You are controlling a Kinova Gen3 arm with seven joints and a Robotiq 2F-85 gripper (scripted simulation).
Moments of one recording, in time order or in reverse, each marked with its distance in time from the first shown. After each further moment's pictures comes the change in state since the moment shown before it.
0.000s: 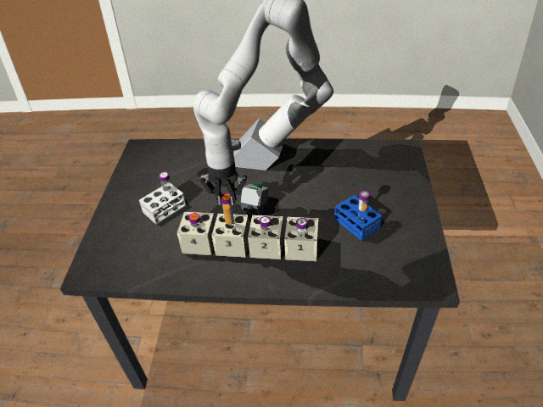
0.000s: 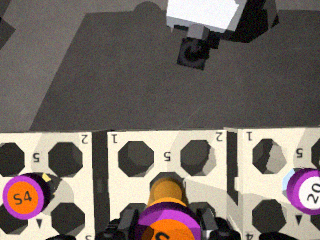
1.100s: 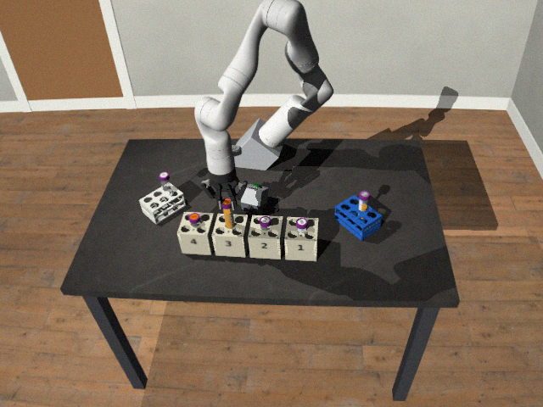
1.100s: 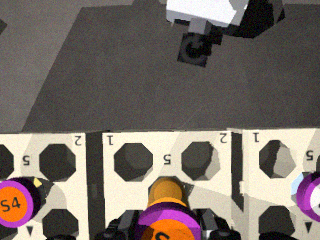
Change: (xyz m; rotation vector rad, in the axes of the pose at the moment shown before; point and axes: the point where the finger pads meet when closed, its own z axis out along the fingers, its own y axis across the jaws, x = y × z) arm 0.000 0.000 0.020 0.000 0.000 0.000
